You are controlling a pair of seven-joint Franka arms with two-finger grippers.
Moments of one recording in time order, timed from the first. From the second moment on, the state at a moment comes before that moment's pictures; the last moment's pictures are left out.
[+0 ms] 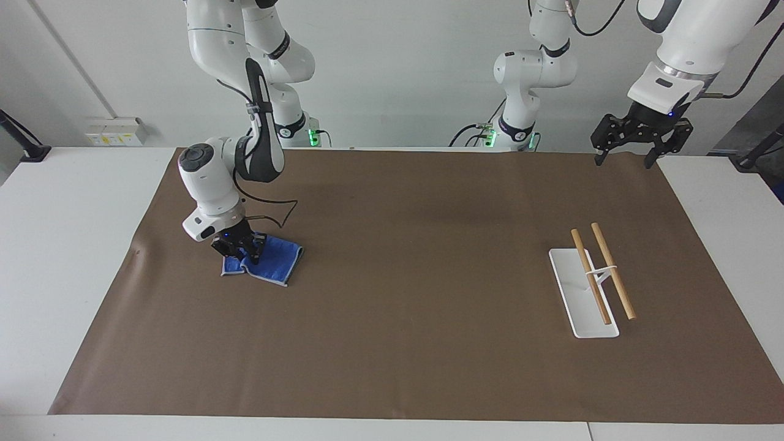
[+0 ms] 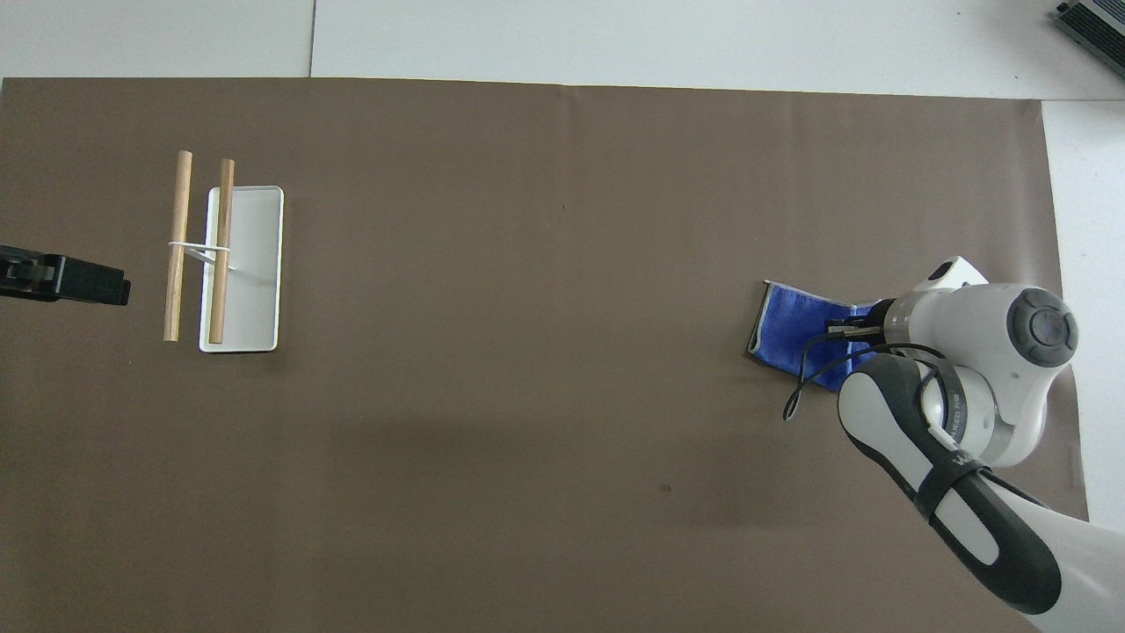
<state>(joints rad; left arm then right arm) -0.08 -0.07 -0.01 -1.60 0.02 1.59 0.08 0.02 0.18 -0.06 -2.28 0.11 2.59 -0.15</state>
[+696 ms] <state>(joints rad) -0.08 -0.07 -0.01 -1.60 0.02 1.59 0.08 0.06 0.10 -0.02 -2.10 0.20 2.39 -0.15</state>
